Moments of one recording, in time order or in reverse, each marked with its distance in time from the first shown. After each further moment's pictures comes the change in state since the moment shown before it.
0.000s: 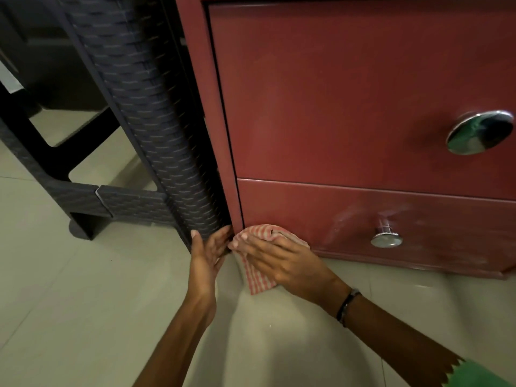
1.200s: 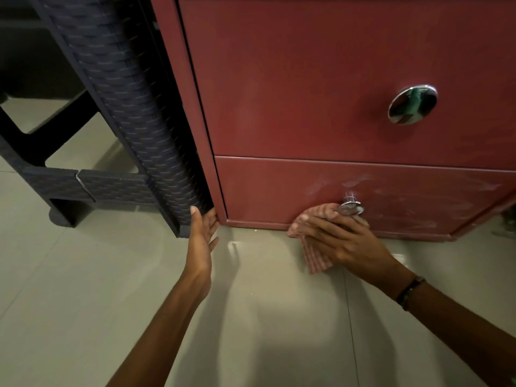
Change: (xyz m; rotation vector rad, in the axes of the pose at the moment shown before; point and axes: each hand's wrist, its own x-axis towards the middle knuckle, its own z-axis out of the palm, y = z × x) left_hand -0.019 0.000 0.020 0.091 0.013 0.069; right_hand -0.125 0.044 -0.031 -0.069 -0.133 0.100
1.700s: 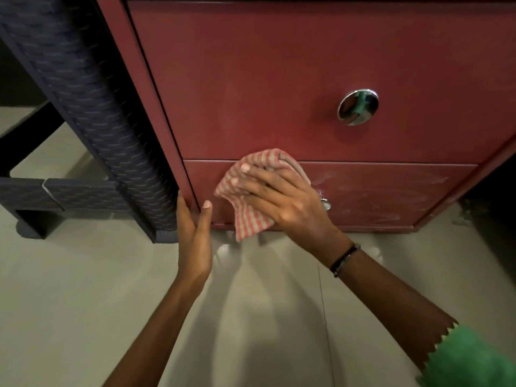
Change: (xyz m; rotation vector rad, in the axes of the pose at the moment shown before) left_hand 0.002 -0.001 0.030 0.086 0.044 0.376; right_hand 0.089 0.017 -0.067 0.270 0.420 0.203
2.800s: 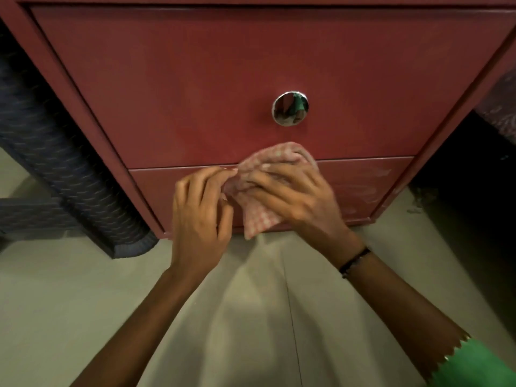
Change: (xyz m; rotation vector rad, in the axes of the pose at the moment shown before) left_hand -0.018 0.061 0.061 0.743 -0.046 0.888; right_hand -0.049 0.038 -0.047 -0.172 0.024 0.089
